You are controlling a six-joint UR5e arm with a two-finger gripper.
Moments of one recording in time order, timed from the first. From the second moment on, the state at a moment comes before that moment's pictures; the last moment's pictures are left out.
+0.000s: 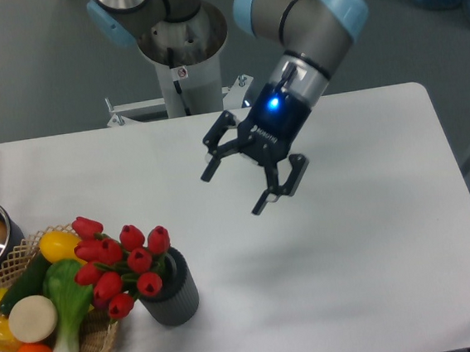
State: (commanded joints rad) arm 2.67 -1.76 -1.88 -0.88 0.44 1.34
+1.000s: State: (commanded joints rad) arm 2.60 -1.89 -1.84 -0.80 0.34 1.34
